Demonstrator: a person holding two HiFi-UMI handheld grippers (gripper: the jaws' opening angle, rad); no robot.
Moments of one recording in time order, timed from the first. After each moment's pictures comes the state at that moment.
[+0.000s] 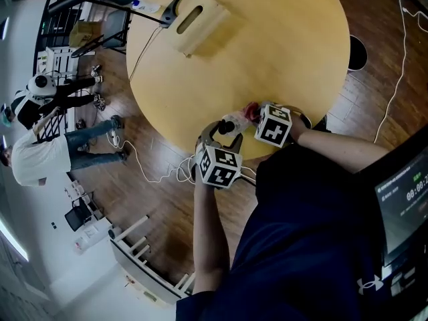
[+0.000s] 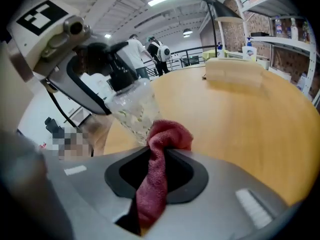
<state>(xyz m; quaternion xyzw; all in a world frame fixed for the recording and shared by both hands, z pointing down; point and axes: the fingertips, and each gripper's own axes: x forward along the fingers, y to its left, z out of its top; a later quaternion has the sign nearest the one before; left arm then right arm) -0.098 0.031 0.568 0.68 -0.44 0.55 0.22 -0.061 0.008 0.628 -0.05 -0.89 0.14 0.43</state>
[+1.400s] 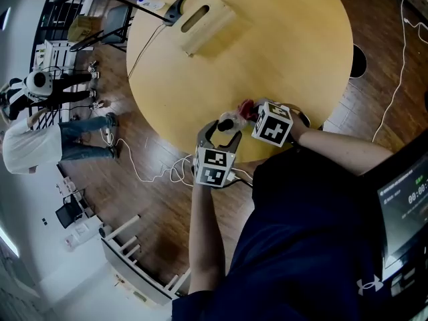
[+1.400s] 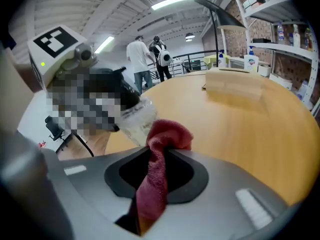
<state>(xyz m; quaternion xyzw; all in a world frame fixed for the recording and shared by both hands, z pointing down) -0.110 0.018 0.569 0.70 -0.50 0.44 0.25 -0.075 -0.009 0.602 -0.06 -0.90 0.12 0.42</state>
